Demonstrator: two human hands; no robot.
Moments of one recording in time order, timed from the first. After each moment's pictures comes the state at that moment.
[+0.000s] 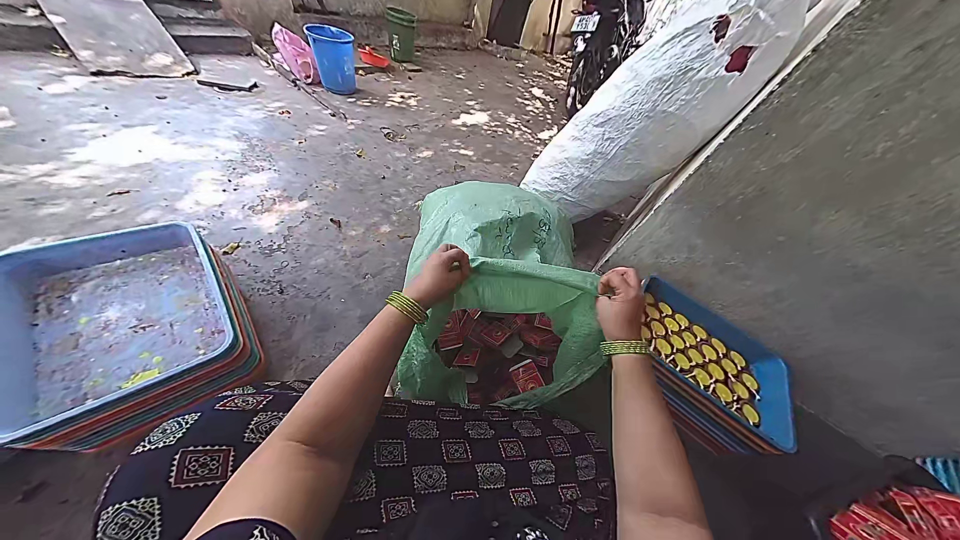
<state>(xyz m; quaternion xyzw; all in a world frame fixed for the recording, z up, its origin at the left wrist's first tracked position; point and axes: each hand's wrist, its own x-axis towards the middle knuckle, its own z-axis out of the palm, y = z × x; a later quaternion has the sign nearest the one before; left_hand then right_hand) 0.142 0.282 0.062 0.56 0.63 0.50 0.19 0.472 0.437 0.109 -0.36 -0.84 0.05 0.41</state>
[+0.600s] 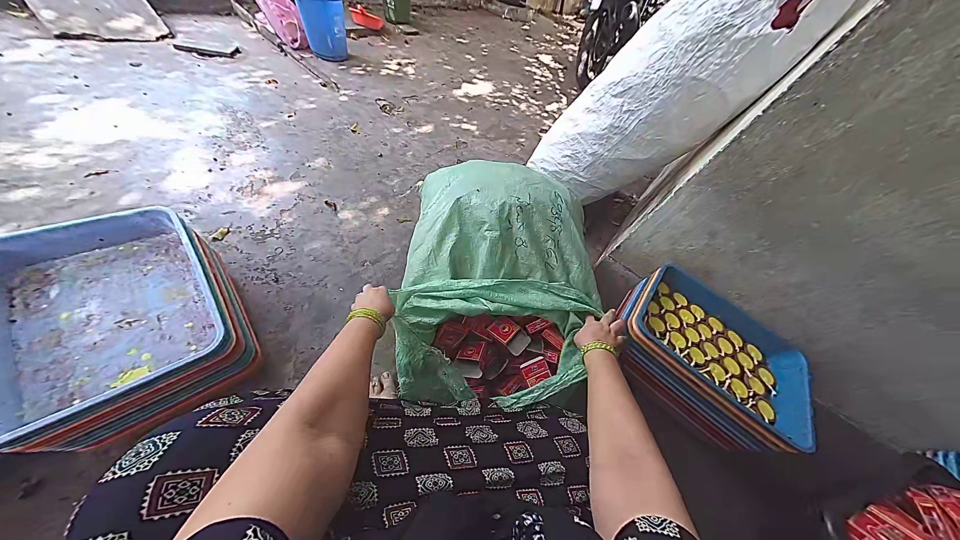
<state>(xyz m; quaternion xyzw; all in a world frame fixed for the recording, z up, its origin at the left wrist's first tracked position) 0.051 0.242 -0.083 0.31 0.91 0.12 0.24 0.468 0.480 -0.031 -0.68 -0.72 0.02 -0.09</state>
